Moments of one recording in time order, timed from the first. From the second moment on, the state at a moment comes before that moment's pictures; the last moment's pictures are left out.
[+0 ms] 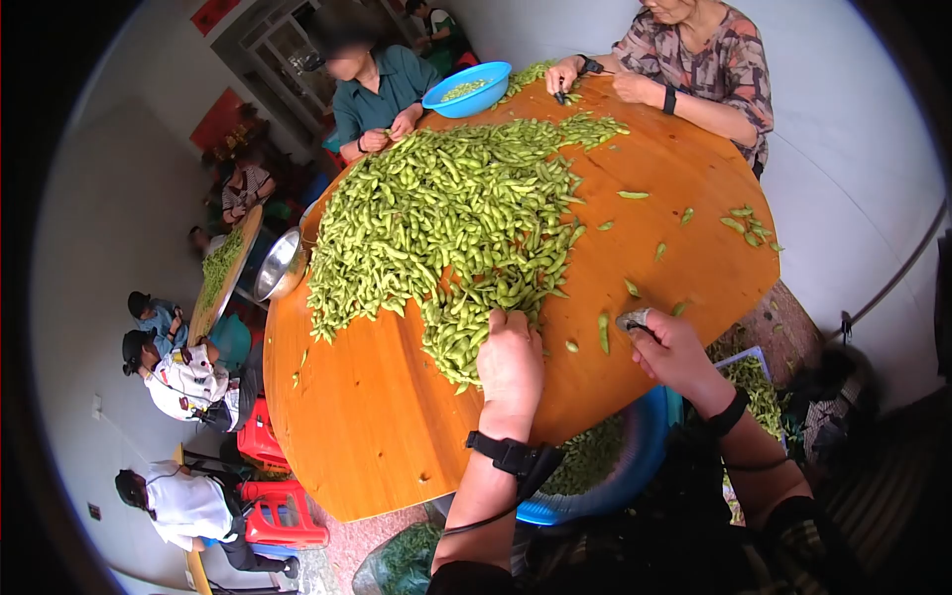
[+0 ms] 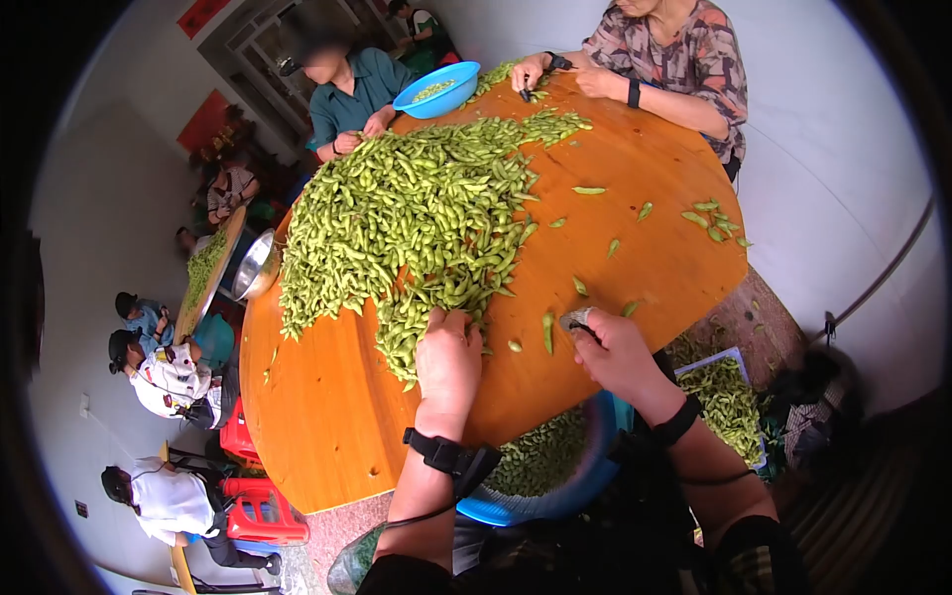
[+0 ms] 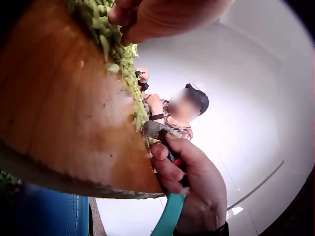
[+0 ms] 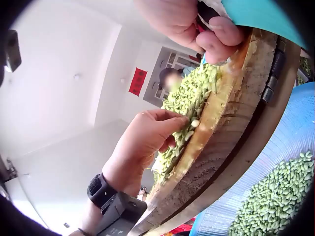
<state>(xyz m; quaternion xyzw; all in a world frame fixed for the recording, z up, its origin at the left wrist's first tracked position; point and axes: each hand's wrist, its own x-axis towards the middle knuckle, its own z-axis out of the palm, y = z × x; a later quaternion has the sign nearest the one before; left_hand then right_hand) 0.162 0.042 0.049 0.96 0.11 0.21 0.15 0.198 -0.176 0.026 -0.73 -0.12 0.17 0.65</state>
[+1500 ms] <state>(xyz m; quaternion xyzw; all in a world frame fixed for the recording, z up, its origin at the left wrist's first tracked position) 0.053 0.076 0.023 0.48 0.04 -0.10 0.87 0.109 -0.116 0.059 -0.61 -0.12 0.36 0.70</state>
